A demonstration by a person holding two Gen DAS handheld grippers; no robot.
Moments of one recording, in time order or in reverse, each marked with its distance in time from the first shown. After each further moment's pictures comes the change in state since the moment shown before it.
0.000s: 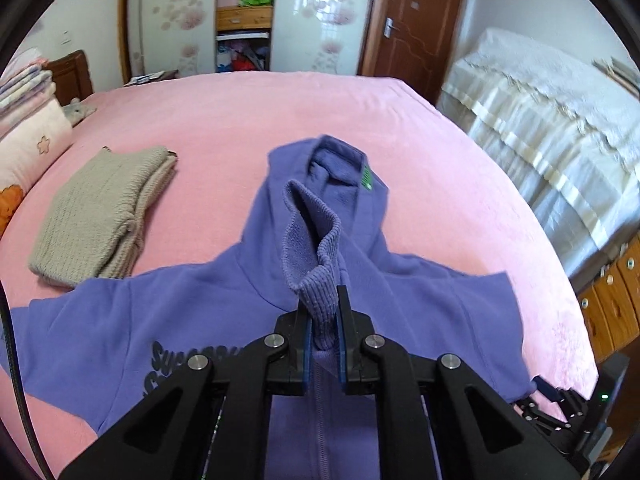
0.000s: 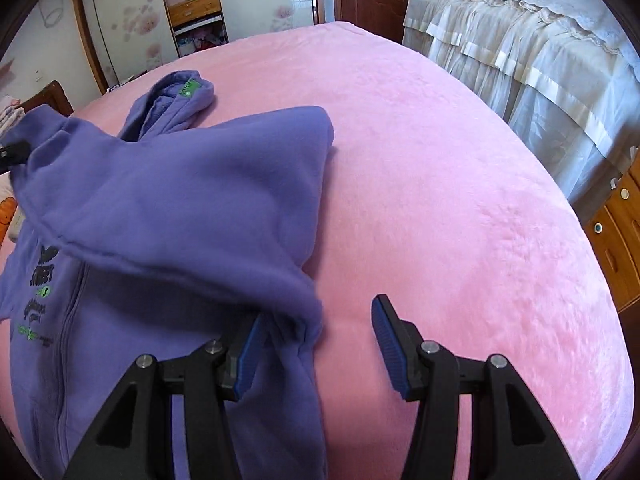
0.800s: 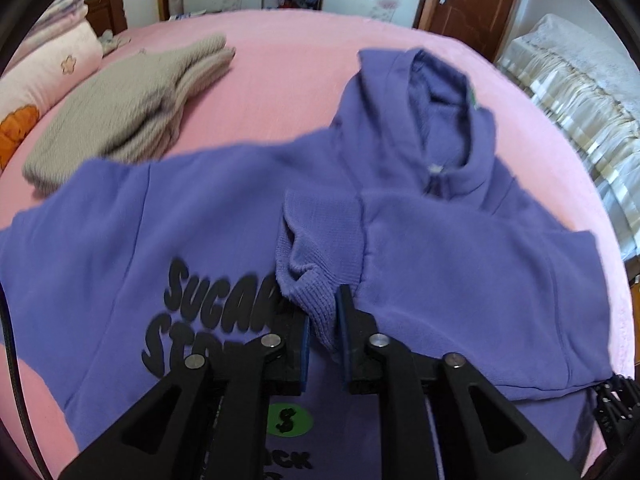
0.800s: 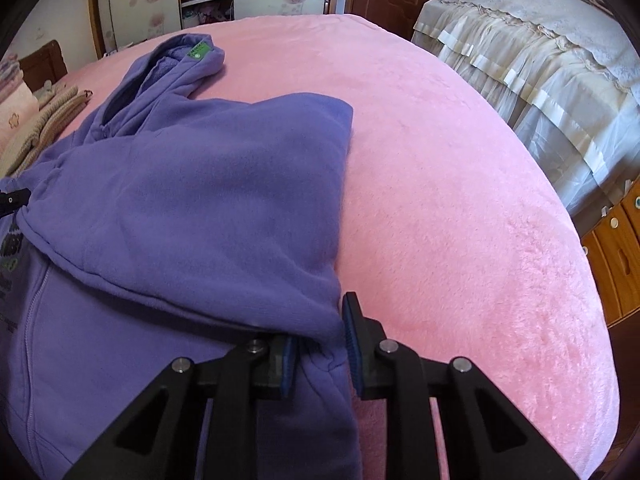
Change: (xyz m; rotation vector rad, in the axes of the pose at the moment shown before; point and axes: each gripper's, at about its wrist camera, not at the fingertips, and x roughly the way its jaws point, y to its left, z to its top) left arm 0.096 0.086 -0.086 -0.113 0.184 0.105; right arm 0.016 0.036 -0.013 -0.126 0.039 -0.127
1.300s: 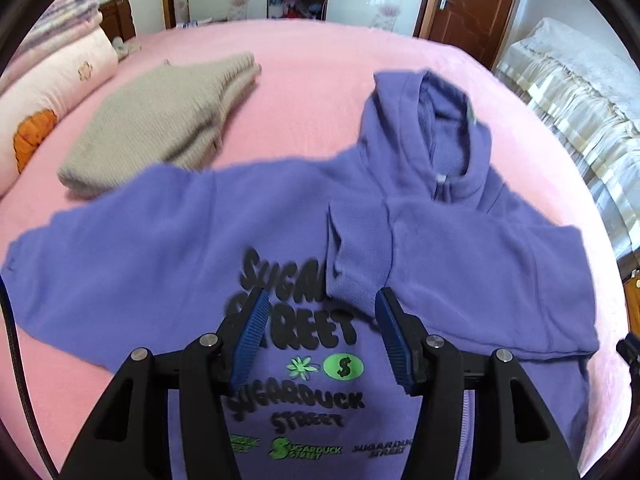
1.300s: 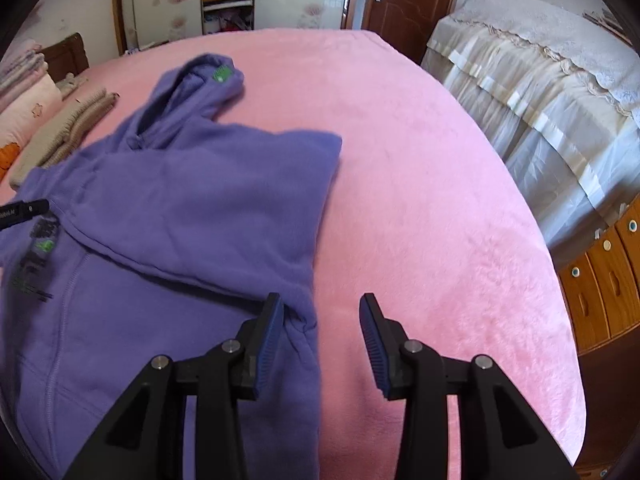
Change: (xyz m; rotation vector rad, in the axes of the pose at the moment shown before) left arm -0.066 0.031 0.000 0.019 -0.051 0.000; right arm -0.072 -0.023 0.009 -0.041 -0.075 0.072
